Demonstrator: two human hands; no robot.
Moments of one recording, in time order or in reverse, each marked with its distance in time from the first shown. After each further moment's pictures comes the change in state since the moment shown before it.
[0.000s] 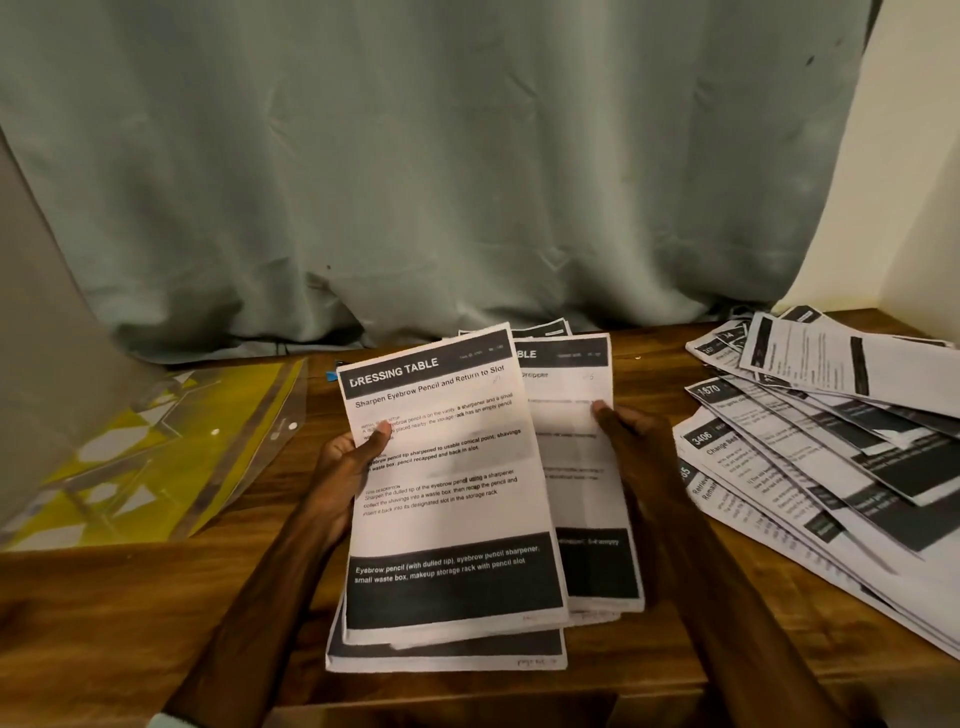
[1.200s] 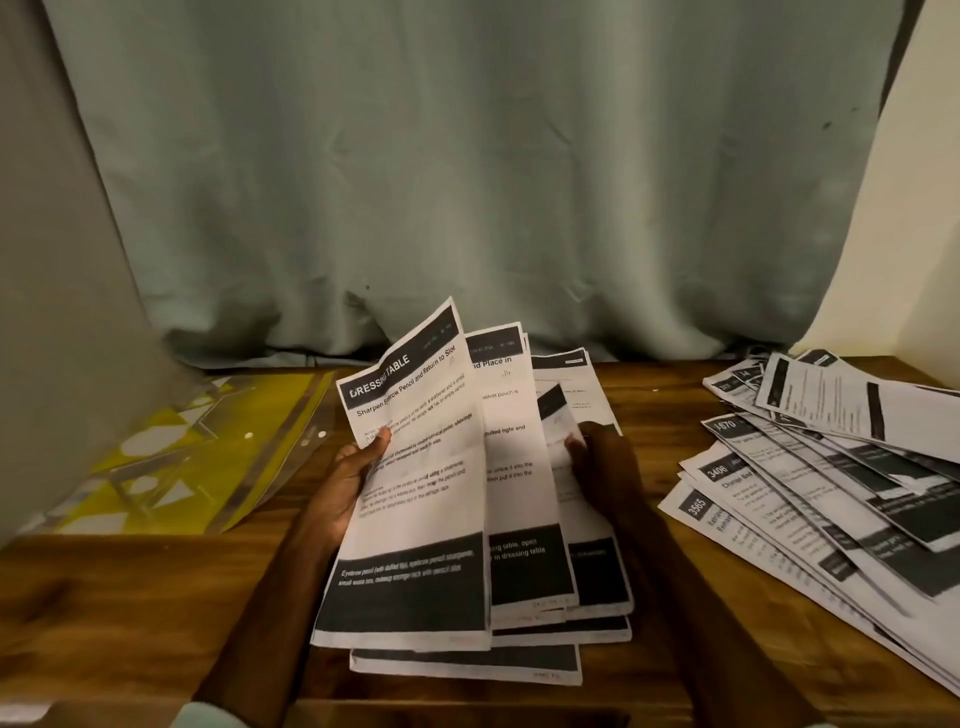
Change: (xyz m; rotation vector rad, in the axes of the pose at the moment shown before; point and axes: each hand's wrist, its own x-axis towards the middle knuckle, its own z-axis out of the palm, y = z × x) left_hand -0.008 0.020 -0.022 -0.356 -0.269 -0.137; right_hand 0.023 0.010 0.049 -0.454 -0.093 -0.252
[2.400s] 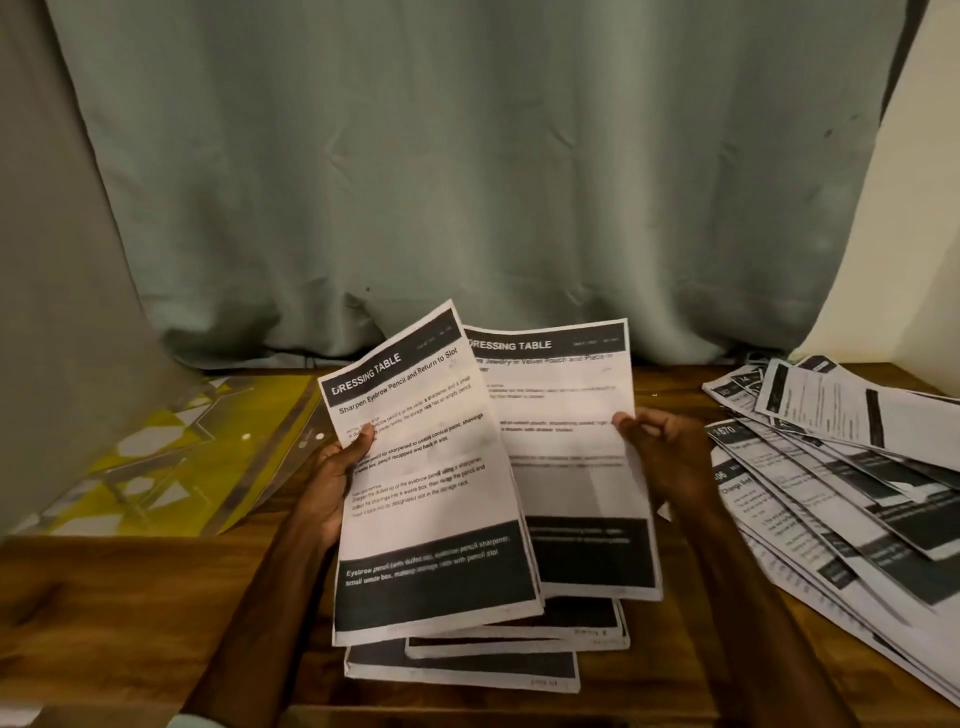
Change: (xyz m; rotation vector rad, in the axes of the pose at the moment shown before) left_hand 0.002 0.003 -0.007 -0.009 0.165 0.140; right_hand -0.017 -0.040 -0.087 0.488 0.082 0.234
